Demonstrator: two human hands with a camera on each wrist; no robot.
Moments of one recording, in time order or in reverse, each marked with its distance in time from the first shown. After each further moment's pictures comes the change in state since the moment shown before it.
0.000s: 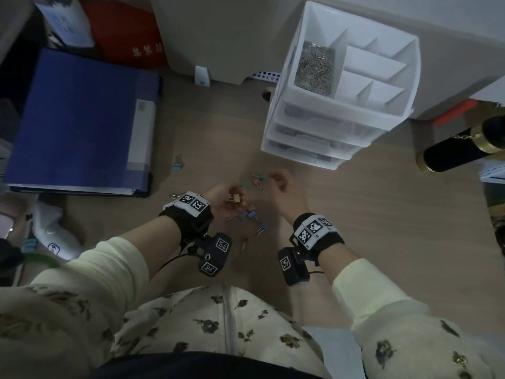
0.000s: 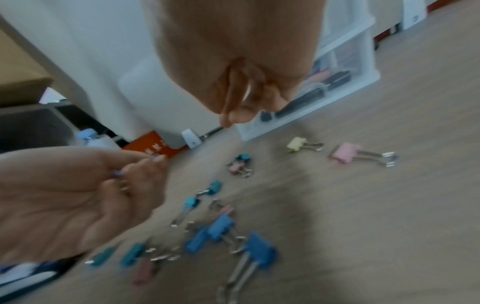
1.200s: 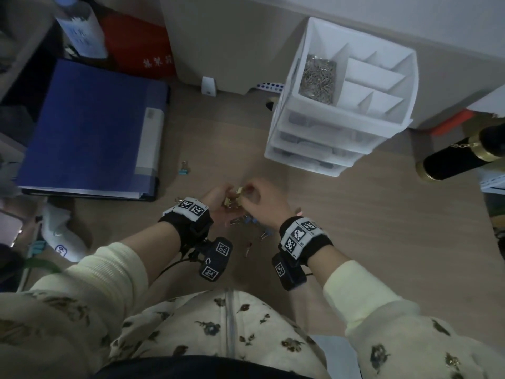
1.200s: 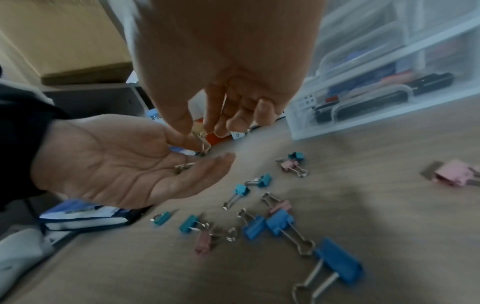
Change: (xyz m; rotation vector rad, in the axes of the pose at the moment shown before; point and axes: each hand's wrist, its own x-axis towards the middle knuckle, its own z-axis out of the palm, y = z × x) left_hand -0.001 0.000 -0.013 -0.184 -0.052 0.028; right_hand -0.011 -0.036 0.025 -0.312 -0.227 -0.221
